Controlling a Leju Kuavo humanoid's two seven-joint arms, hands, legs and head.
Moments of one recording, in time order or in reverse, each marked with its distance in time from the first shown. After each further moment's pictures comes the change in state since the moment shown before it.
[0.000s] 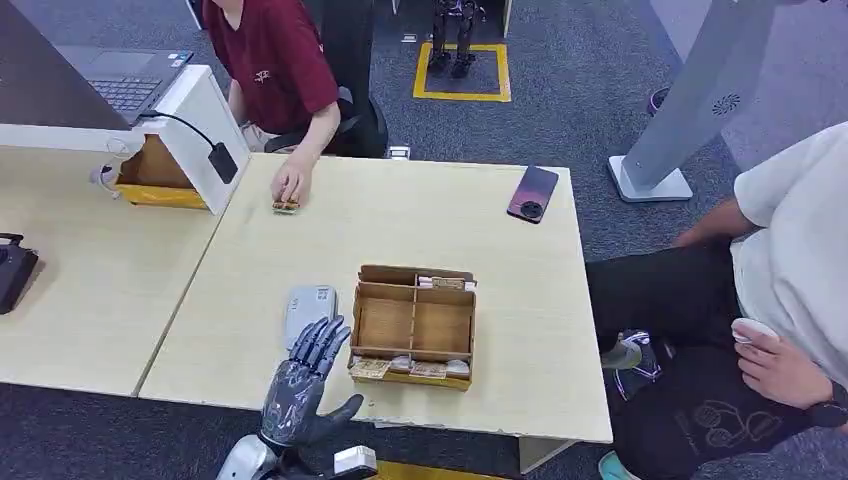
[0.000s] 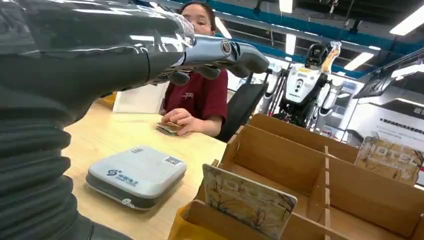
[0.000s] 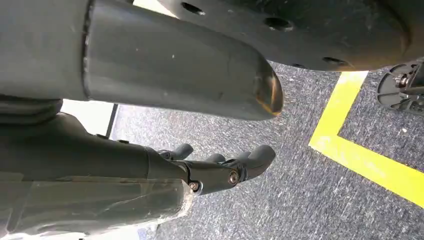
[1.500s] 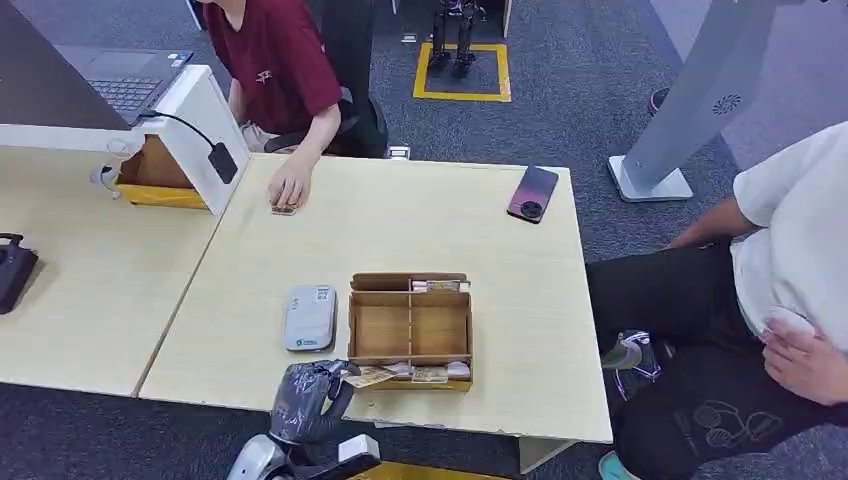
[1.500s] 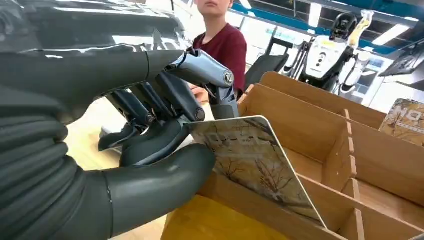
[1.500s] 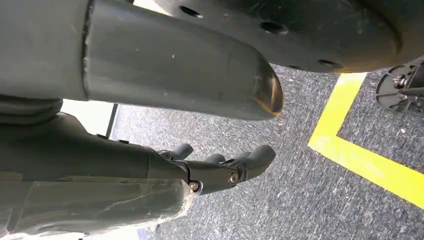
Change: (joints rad) left arm -0.059 0.019 -0.044 0.162 0.092 0.010 0.034; right arm -0.003 0.001 0.003 0.000 -0.003 0.002 0.004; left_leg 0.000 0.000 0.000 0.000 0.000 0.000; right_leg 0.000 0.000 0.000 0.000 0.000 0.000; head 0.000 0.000
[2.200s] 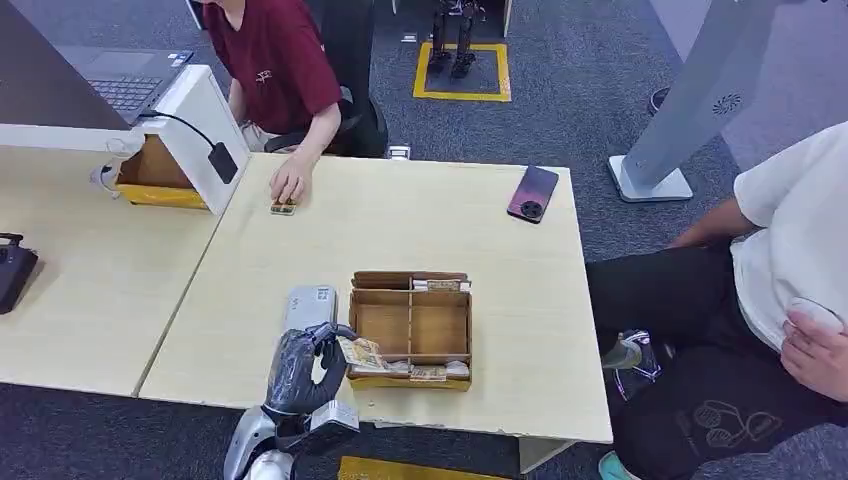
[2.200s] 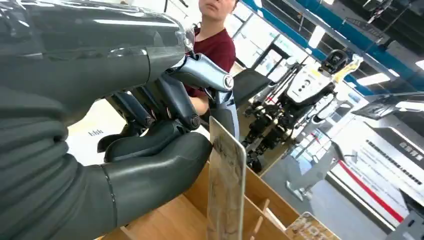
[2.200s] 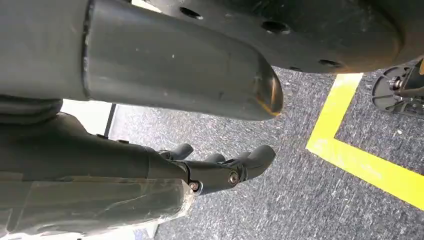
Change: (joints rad) left arm -0.031 0.130 -0.257 -0.261 0.398 -0.086 0.111; right arm 0.008 0.000 0.000 0.000 -0.027 -0.007 -0.014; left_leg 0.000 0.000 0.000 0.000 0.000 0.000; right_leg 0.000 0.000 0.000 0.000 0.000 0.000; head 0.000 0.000
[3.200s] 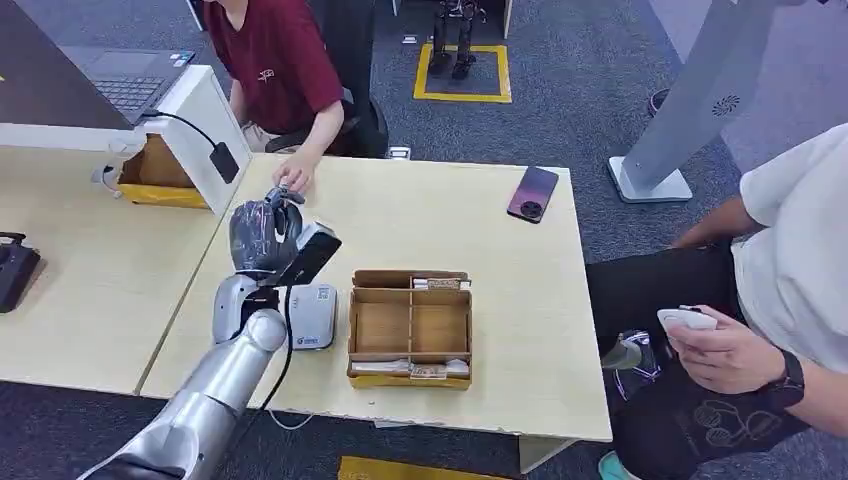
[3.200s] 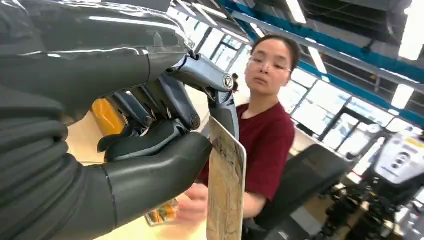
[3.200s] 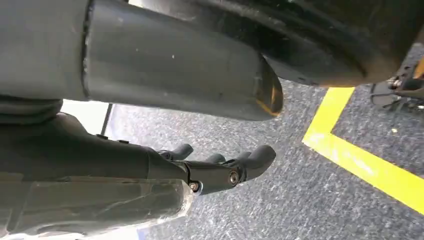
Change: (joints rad) left arm -0.559 -0.026 0.209 0.445 -0.179 0.074 0.308; right arm -0.020 0.012 0.031 0.000 0.046 0.007 0.026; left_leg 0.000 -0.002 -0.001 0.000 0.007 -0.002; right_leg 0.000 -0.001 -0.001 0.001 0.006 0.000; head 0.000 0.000
